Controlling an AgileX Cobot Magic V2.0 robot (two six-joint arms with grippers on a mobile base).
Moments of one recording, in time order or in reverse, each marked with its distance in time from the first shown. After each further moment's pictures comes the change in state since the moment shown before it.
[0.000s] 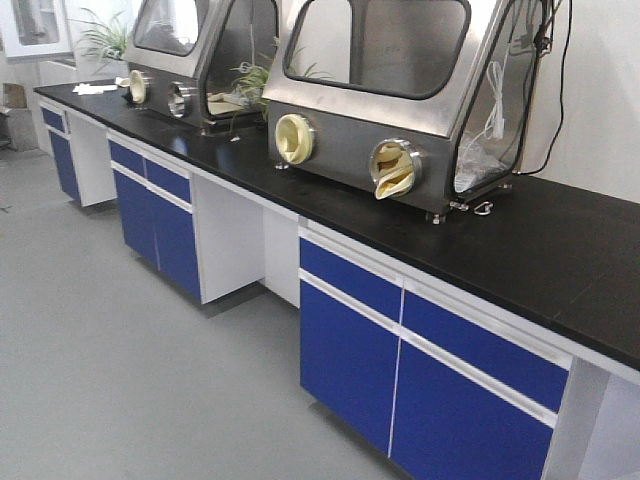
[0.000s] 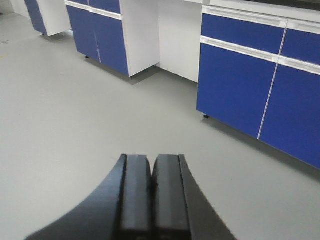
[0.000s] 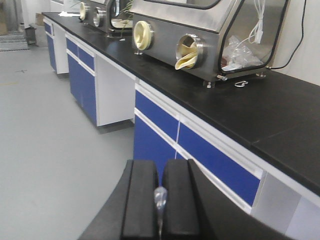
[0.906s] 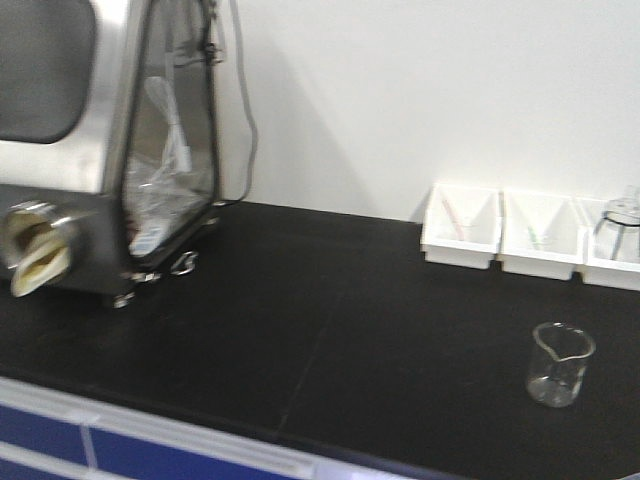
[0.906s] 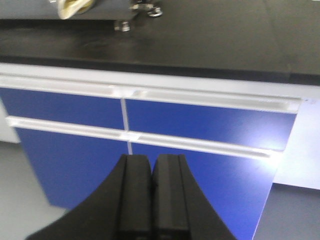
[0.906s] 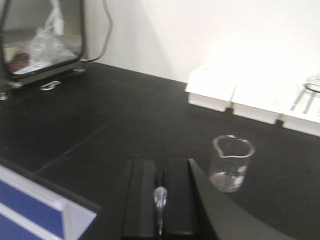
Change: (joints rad) left arm 0.000 0.000 0.000 0.000 0.000 0.000; right arm 0.000 0.000 0.000 0.000 0.002 0.000
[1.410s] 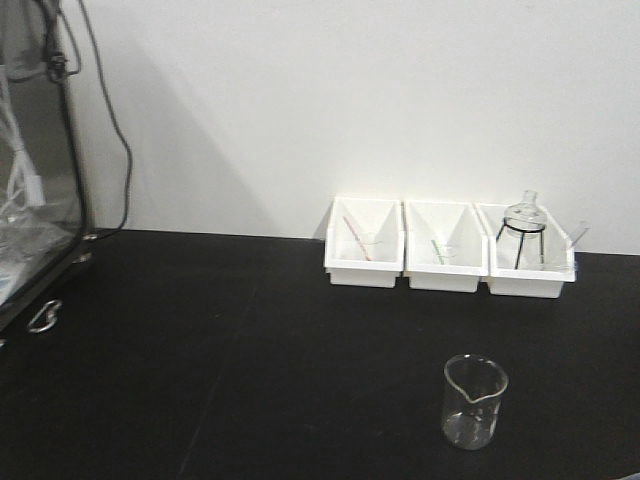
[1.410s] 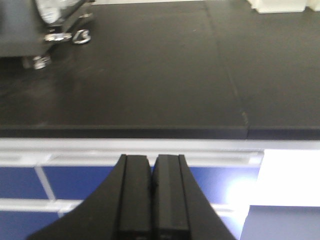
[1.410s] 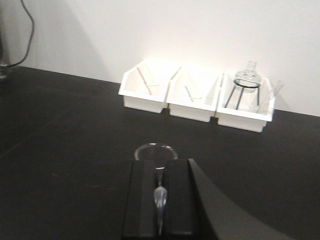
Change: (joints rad) left arm 0.000 0.000 0.000 0.000 0.000 0.000; right arm 0.000 0.000 0.000 0.000 0.000 0.000
